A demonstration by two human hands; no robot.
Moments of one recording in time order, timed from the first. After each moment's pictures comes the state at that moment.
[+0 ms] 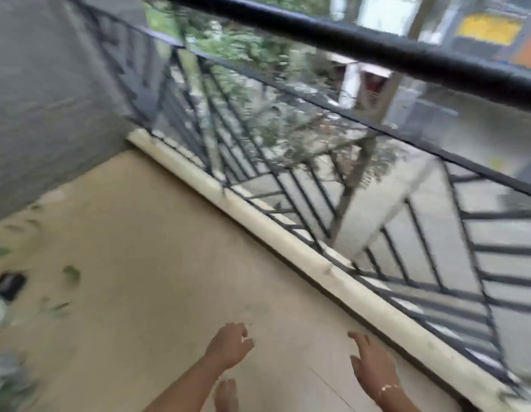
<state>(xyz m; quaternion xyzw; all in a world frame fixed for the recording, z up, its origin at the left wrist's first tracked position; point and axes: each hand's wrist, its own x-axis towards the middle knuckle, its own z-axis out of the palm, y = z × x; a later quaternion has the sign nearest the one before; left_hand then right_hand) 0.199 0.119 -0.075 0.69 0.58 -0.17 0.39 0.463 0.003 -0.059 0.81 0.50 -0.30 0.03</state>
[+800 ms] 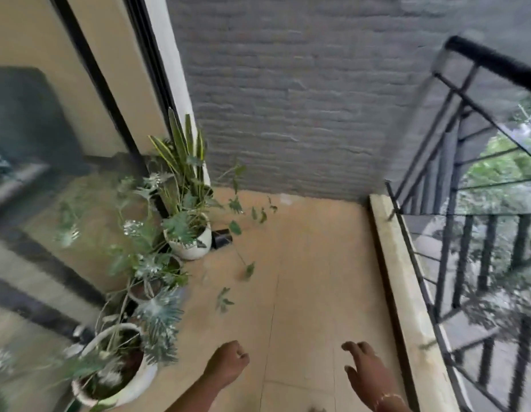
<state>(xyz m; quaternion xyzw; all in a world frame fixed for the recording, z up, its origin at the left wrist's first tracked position) -0.167 0.276 -0.056 0.25 0.87 0.13 0.41 0.058 0.455 -0.024 0.42 0.87 -0.24 0.12</state>
